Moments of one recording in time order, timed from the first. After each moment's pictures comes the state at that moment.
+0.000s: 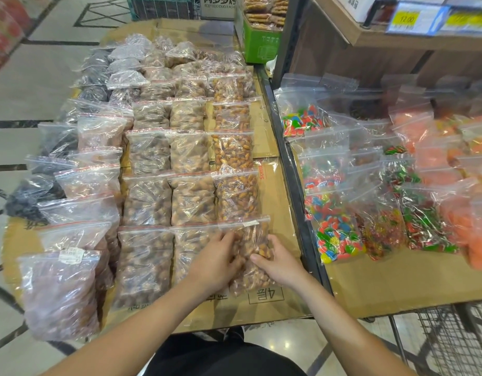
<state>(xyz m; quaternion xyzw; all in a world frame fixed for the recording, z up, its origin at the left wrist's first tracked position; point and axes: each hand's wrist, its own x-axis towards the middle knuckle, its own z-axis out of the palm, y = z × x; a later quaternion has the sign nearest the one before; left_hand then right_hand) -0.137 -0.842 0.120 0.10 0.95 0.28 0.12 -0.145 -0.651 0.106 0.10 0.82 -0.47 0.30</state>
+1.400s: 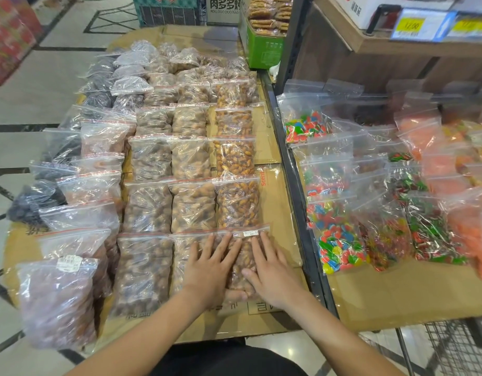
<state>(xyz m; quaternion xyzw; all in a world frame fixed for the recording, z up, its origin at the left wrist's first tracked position) -0.136 -0.845 0.102 0.16 0.96 -0.04 0.24 -0.140 -0.661 0.103 -0.11 0.95 -0.14 0.26</state>
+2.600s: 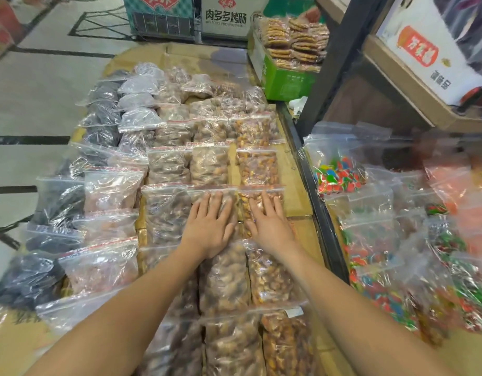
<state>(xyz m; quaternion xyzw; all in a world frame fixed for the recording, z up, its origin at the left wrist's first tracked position) -0.385 -0.960 0.103 0.14 0.99 0.04 0.08 -0.396 -0.767 0.120 -0.09 0.98 -0.08 0.14</state>
